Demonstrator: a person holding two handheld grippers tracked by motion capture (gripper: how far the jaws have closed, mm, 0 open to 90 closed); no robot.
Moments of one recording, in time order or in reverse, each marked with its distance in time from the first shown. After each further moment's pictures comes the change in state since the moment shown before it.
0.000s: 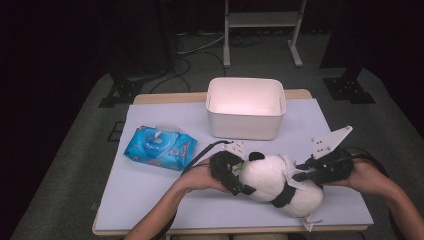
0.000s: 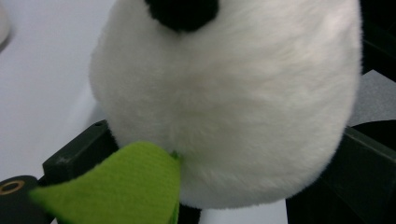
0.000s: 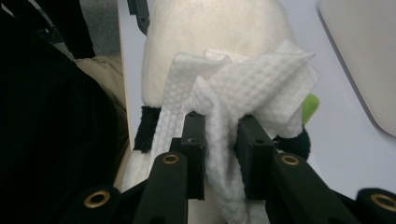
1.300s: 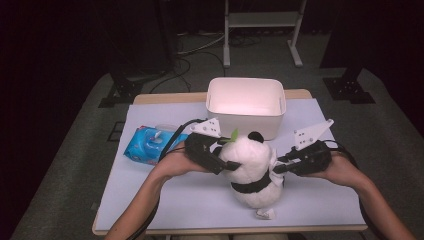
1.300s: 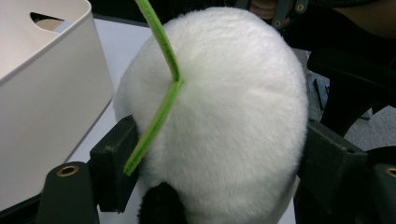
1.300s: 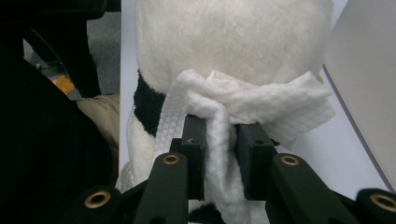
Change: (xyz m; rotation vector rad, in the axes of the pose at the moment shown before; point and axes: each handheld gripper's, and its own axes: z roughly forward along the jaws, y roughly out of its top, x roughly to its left) left arm -0.012 0.021 -0.090 -0.149 0.155 0.088; right arm -0.014 0.027 0.029 -0.126 0.041 -0.018
